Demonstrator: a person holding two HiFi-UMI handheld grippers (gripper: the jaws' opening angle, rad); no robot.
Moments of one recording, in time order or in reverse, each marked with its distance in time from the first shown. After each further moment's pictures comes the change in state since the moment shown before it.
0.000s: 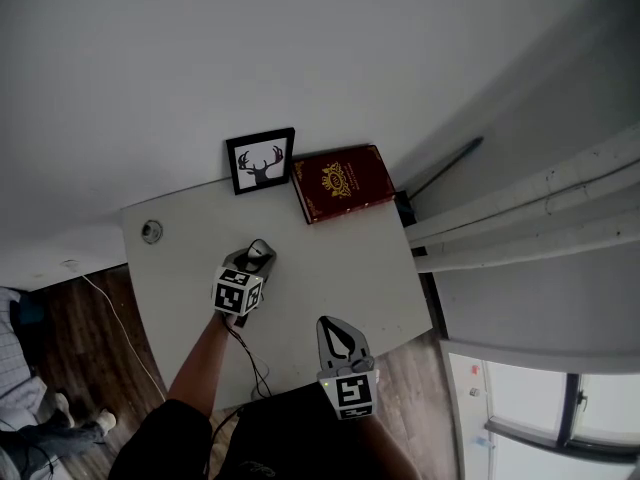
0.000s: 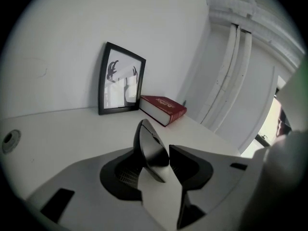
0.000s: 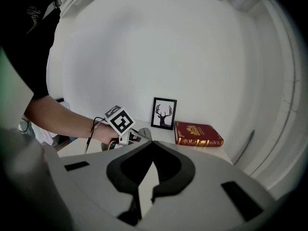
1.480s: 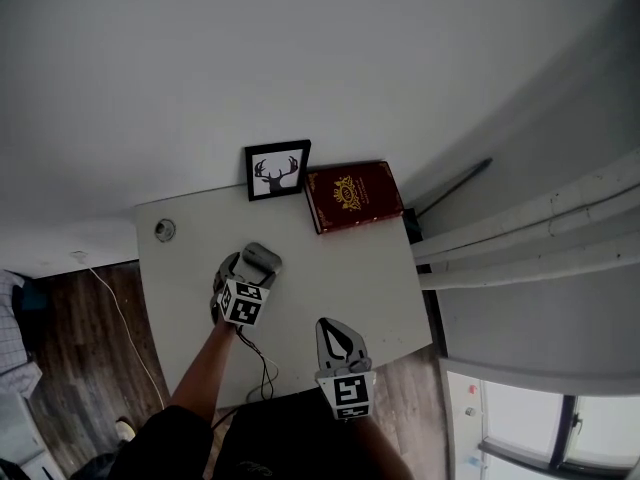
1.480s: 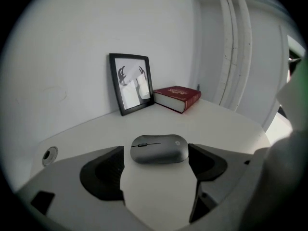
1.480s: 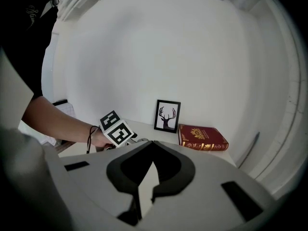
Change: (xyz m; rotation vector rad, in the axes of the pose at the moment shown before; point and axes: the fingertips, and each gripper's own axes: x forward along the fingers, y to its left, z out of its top) left arm -0.028 0.030 -0.015 0.181 0.087 0.284; right arm 0.010 0.004 0.009 -0.013 -0.028 0.038
